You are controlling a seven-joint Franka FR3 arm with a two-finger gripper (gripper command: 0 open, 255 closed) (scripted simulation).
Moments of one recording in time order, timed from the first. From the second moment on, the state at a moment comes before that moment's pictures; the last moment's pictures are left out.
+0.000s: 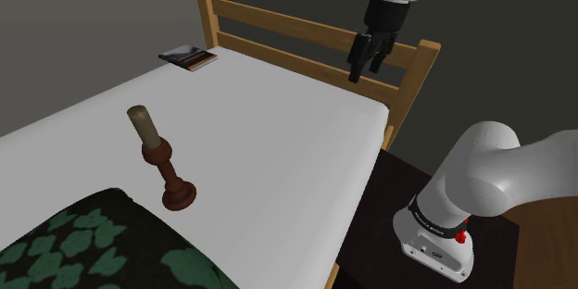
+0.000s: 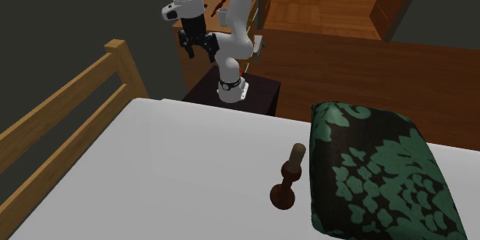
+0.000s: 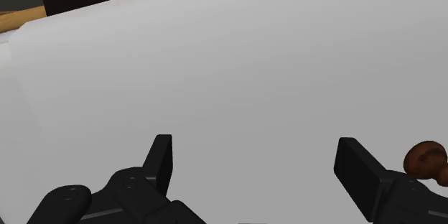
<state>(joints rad) 0.01 -0.82 0.02 -2.37 0.11 1.56 0.10</state>
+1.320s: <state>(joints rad) 0.10 -0.33 0.32 -1.99 0.13 1.79 0.30</state>
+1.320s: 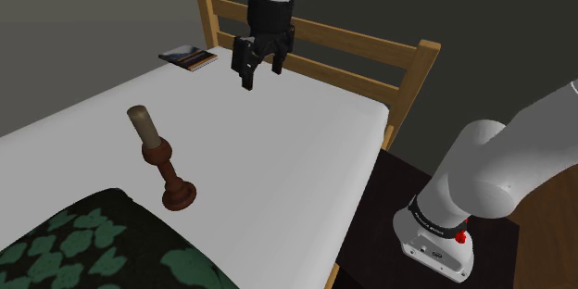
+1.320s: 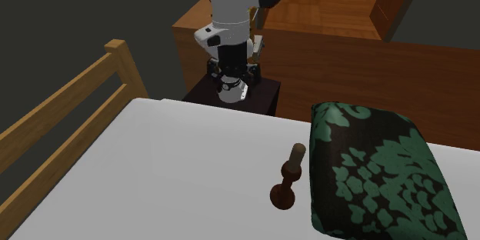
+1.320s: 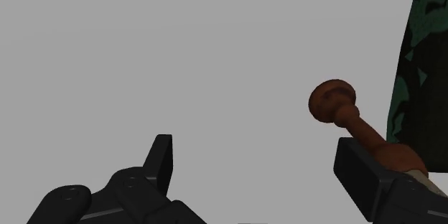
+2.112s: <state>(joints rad) 0.20 0.10 0.50 -1.53 -0.11 1.79 0.49</state>
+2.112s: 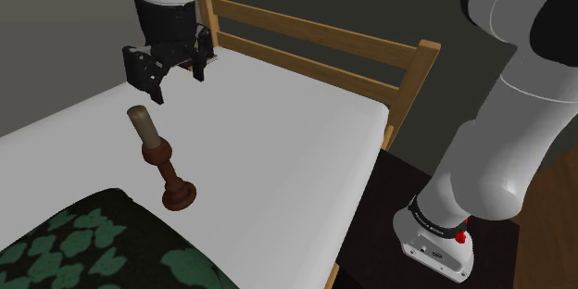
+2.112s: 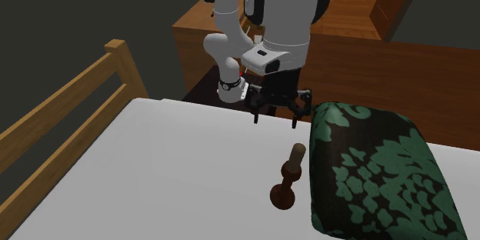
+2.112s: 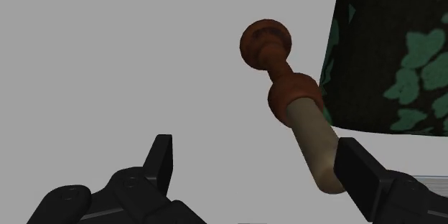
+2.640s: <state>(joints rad) 0.34 0.37 0.52 -1.20 -0.29 1.70 0.56</state>
